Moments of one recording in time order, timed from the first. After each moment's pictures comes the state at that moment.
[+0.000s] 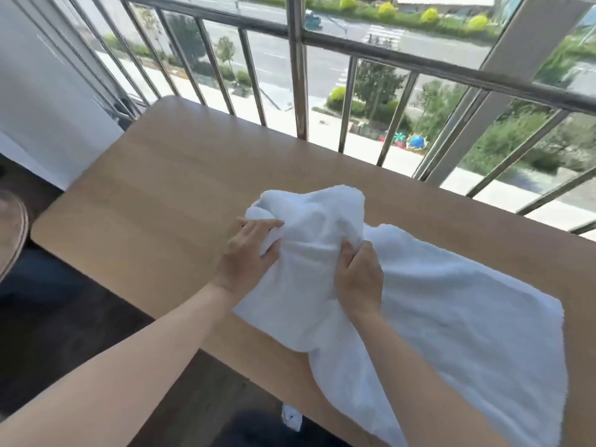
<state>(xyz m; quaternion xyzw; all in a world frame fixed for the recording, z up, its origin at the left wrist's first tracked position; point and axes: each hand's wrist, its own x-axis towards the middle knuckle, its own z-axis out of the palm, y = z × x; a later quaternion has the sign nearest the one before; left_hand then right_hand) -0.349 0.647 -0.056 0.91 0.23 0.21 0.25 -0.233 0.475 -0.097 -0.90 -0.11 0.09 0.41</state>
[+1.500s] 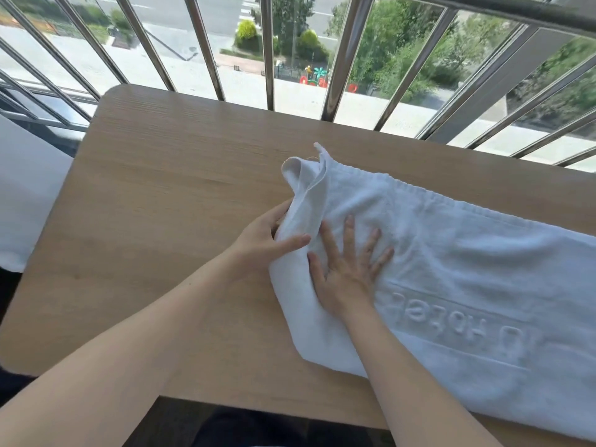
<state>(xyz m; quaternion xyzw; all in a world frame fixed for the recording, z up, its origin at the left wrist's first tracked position) -0.307 0.897 -0.102 0.73 0.12 -0.18 0.64 -0.297 0.699 -0.155 -0.98 -0.12 0.15 0.08</state>
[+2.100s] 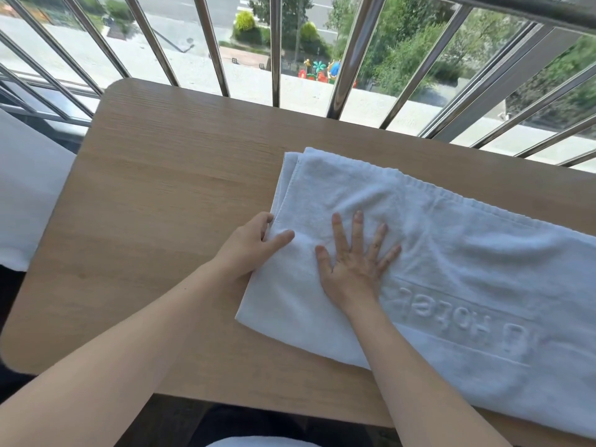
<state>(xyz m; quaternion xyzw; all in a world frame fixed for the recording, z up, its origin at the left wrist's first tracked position) -0.321 0.923 -0.122 0.78 0.24 -0.22 0.53 -0.290 0.706 -0.157 -0.98 -0.10 0.15 0.07</state>
